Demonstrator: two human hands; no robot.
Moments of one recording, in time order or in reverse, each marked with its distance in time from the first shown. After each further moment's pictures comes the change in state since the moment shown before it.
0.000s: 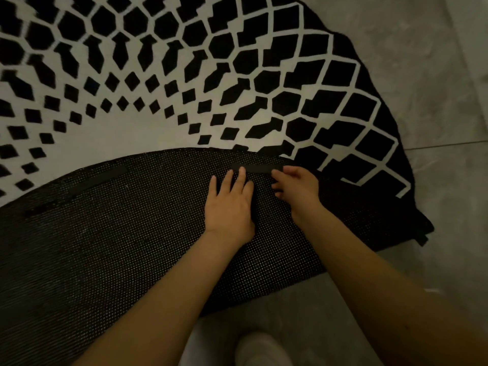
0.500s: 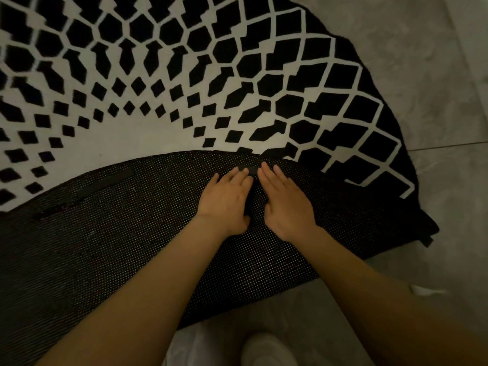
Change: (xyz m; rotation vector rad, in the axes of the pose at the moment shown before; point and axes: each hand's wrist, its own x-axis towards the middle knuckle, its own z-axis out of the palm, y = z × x) left_hand 0.010 -0.026 -0.017 -0.012 -0.061 0.145; right_hand -0.004 0.036 -0.008 -1.357 -0.280 -0.841
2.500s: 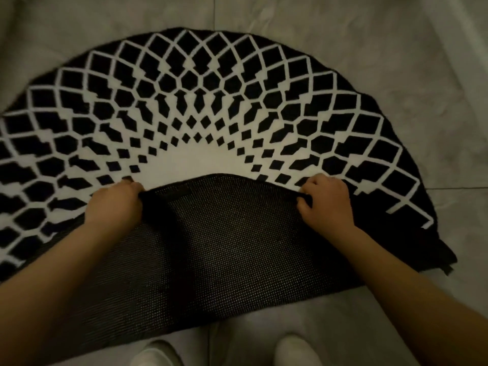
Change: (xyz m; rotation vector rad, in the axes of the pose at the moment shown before) left_hand -0.154 -0.198 -0.037 0.018 0.250 -0.583; right_hand 0.001 -0.037 -0.063 -0.050 0.431 -0.005
